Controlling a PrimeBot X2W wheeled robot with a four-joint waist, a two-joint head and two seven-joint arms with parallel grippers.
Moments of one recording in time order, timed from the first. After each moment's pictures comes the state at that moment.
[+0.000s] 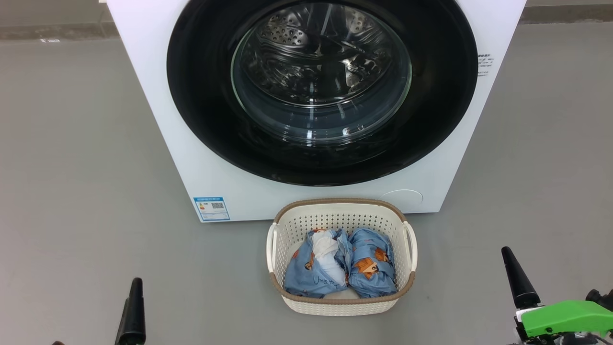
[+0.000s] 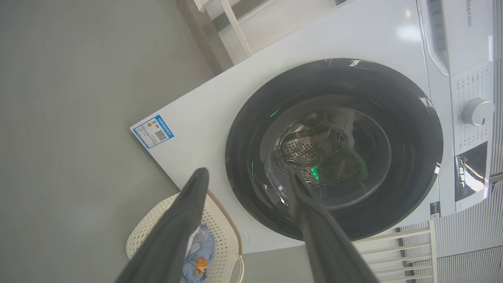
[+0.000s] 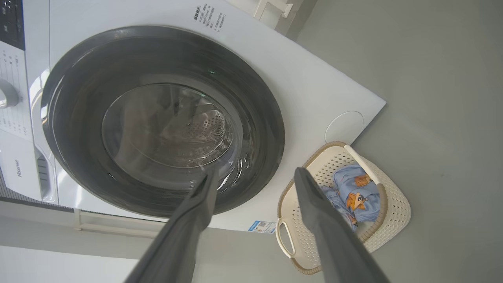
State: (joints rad) left arm -0.01 0.03 0.06 0.28 -1.21 -0.13 -0.01; right arm -0.01 -0.08 -0.05 0.31 1.25 0.13 -0.01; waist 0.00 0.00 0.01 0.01
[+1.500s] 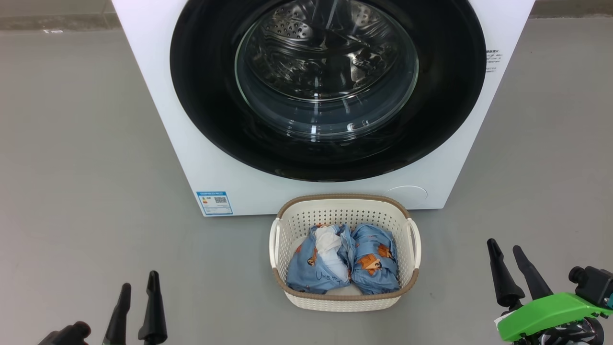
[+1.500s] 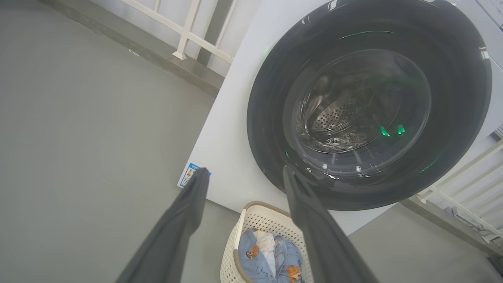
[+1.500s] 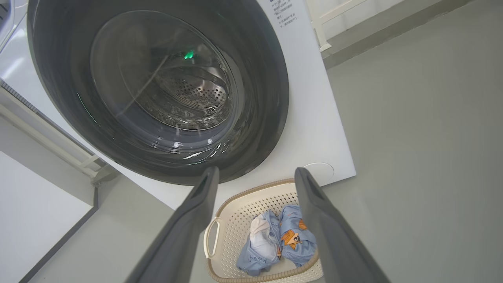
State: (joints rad) left arm -0.01 0.04 0.02 0.26 -0.64 -0.13 -0.13; right arm -0.03 -0.17 0.06 0.30 0.74 0.13 -0.13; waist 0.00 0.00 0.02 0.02
